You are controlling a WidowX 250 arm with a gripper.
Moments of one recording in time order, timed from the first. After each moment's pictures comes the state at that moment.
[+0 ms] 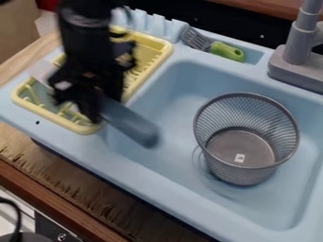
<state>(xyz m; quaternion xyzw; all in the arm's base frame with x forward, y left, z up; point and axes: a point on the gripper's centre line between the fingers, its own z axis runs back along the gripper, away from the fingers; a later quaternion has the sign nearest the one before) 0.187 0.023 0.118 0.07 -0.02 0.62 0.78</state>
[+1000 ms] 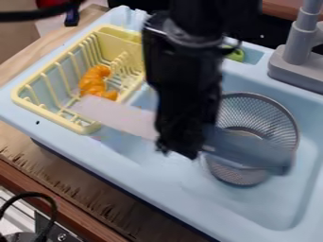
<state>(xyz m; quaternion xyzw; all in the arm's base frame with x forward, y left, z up) 0.180 -0.083 0.134 -0.01 -0.02 0.71 0.71</state>
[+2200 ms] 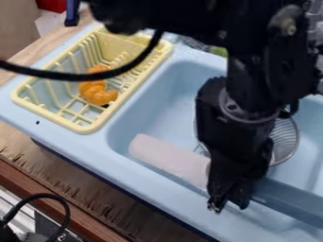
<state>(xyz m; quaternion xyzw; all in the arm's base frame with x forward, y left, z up) 0.177 -0.131 0.097 -0.05 -0.01 0.68 0.74</state>
